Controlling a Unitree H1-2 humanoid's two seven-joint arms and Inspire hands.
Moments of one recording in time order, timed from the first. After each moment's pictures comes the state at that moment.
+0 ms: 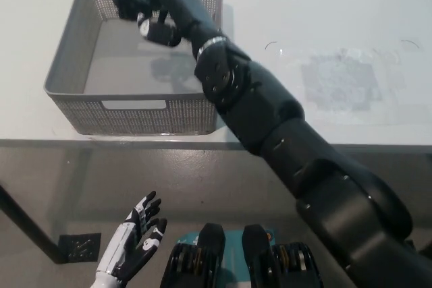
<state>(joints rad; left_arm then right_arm) 0.01 0.11 -0.06 0.17 0.01 -0.20 -0.12 -1.27 0.16 0.33 1.22 -0.42 -0.10 -0.20</state>
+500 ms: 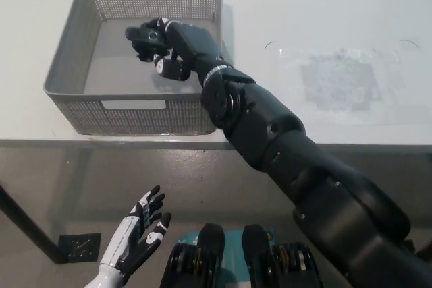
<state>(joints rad) -0.02 0.12 -0.07 0.17 0.03 -0.19 -0.12 -1.25 0.16 0.47 1.35 -0.49 -0.11 -0.23</state>
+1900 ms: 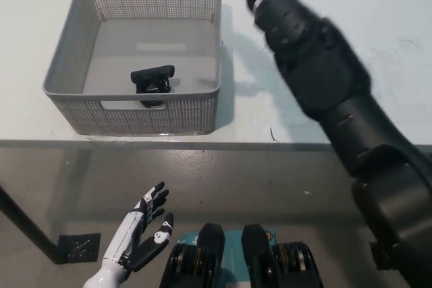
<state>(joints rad) -0.04 0.13 -0.09 0.17 0.06 -0.18 -0.12 -1.22 -0.03 0.17 0.75 -0.33 -0.07 0.07</state>
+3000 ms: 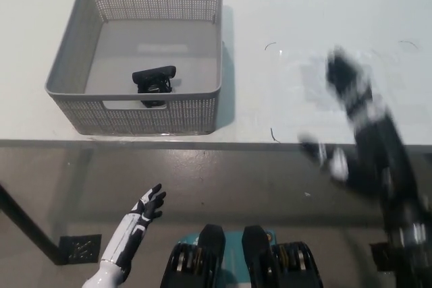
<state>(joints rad) -0.03 0.12 -0.07 0.19 0.04 -0.18 -0.12 -0.07 -0.06 0.06 -0.45 0.06 0.09 0.16</state>
